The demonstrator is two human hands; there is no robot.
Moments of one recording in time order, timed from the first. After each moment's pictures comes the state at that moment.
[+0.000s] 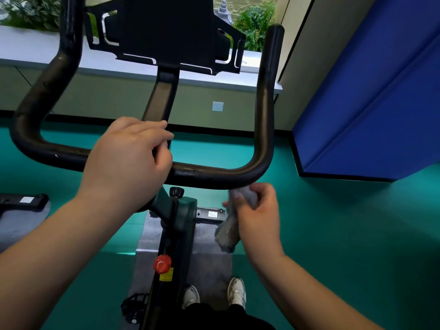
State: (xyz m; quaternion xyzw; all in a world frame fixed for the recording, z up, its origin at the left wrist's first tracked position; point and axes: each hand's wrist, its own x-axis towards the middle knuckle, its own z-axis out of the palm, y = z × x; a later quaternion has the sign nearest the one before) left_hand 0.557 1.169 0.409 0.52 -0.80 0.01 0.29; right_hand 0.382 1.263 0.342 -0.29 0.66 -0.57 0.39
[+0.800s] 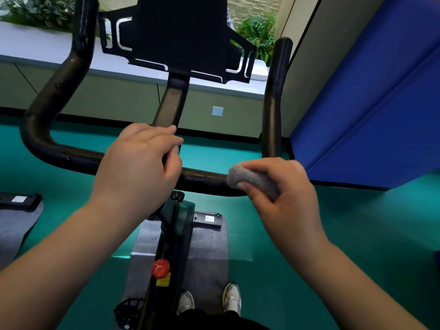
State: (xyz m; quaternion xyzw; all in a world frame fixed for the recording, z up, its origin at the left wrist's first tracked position) left_hand 0.562 1.170 0.406 0.51 -0.80 0.00 0.32; right_hand 0.359 1.258 0.411 -0.66 0.63 -0.39 0.07
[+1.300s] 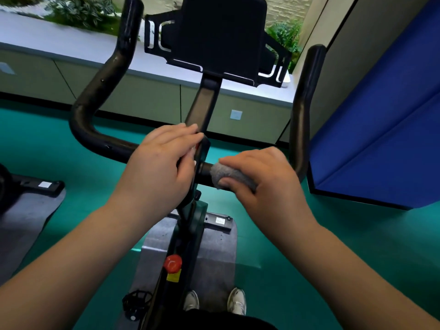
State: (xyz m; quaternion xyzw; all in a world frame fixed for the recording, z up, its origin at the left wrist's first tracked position) left_hand 0.584 1.180 0.401 0.49 -0.80 -0.06 0.34; right_hand 0.401 1.226 0.412 -0.77 0.56 -0.30 0.02
